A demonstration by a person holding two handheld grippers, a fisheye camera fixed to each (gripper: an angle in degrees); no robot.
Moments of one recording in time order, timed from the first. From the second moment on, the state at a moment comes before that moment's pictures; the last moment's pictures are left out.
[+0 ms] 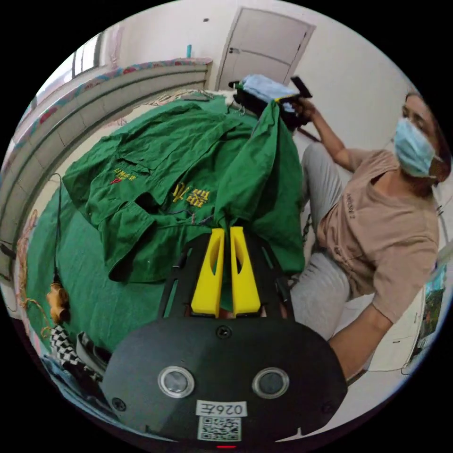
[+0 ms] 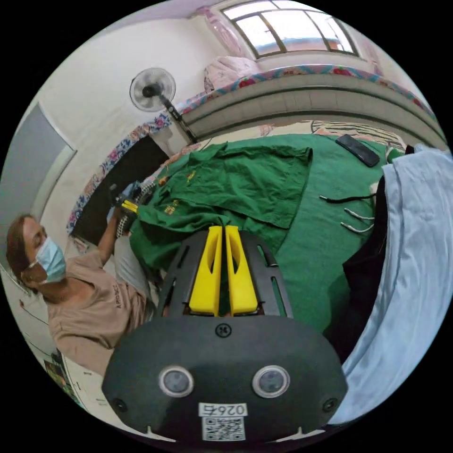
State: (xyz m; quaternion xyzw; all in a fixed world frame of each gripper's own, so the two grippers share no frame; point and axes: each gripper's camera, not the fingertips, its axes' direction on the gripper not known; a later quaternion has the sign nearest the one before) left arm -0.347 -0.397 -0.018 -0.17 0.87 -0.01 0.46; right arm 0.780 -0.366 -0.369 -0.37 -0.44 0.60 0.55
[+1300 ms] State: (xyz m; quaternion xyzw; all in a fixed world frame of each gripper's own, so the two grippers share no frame) left arm -0.281 -0.402 0.109 -0.20 0.78 -0.10 0.58; right arm 0.774 -0.103 -0.230 -0.46 -0.32 0.65 0.51
